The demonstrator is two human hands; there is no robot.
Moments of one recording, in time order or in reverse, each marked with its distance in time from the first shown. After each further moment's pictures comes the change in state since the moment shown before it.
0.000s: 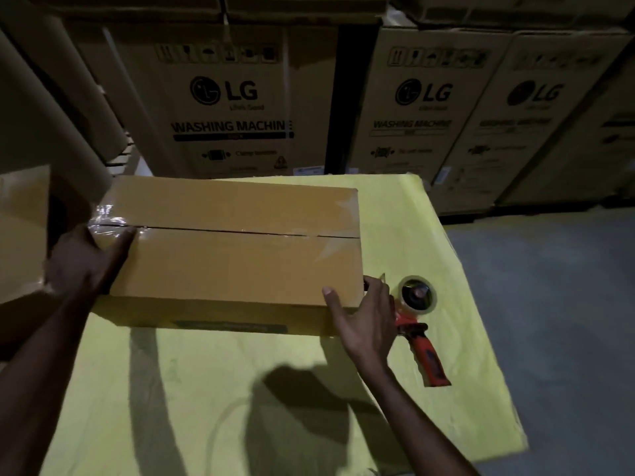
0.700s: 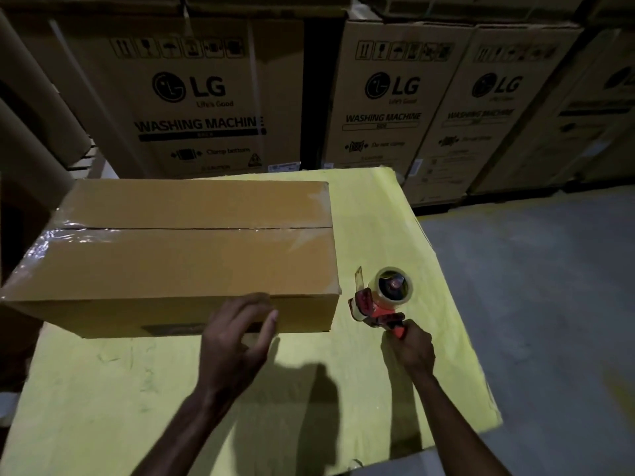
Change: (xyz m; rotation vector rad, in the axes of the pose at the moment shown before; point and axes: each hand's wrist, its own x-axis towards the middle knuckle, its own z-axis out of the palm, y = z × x) left_hand -0.221 0.105 0.062 -0.574 -0.072 0.784; right_hand 0.031 0.191 -0.029 -0.179 -0.147 0.424
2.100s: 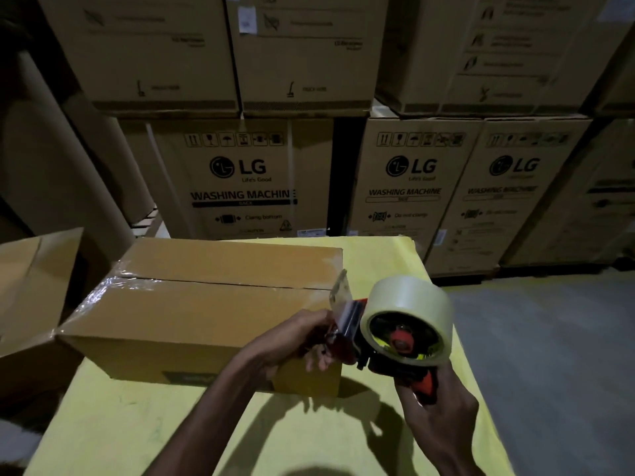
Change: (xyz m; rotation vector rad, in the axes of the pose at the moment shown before) left_hand 0.114 0.081 0.002 -0.787 -0.844 -0.684; right_hand -0.103 -0.081 -0.109 0.381 0.497 -0.855
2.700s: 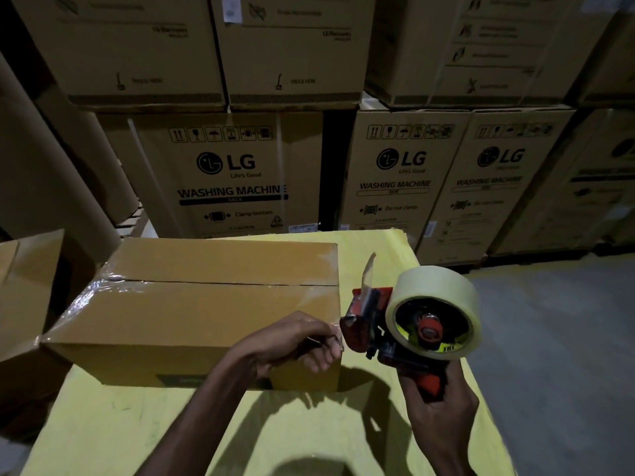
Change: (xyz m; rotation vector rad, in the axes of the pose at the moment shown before) left_hand 0.005 -0.006 -0.012 -0.067 -0.113 -0.064; right_hand -0.013 0.001 0.009 0.071 0.049 0.189
